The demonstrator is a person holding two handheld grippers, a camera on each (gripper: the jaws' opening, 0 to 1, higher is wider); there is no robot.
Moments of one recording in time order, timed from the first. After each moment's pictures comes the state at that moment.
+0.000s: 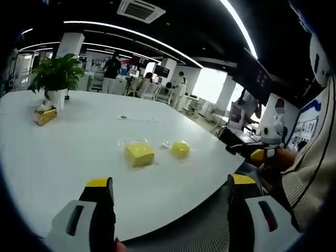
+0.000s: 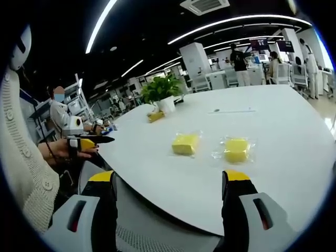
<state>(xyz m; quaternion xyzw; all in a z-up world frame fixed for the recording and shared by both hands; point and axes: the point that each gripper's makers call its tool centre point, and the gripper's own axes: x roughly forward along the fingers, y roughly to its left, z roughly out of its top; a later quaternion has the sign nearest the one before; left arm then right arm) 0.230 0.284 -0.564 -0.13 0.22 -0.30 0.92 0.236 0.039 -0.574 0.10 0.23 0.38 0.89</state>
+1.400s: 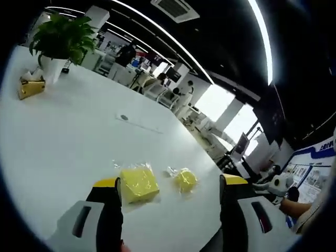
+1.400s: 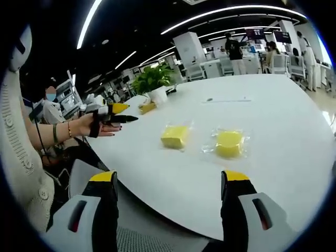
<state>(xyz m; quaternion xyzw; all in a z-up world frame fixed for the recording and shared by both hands) 0.391 0.268 -0.586 -0.27 0.25 -0.29 0.88 0.265 0.031 -0.596 0.09 0.28 0.36 0.88</state>
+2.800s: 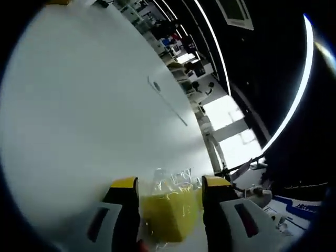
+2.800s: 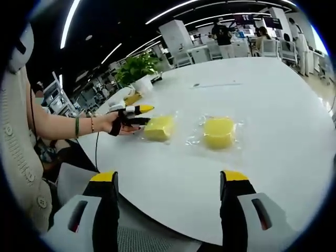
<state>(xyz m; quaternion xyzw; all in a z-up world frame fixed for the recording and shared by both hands) 0.496 0.257 -0.712 -0.45 0.35 -0.25 0.78 0.301 0.022 -0.632 0.10 0.35 0.32 0.88</state>
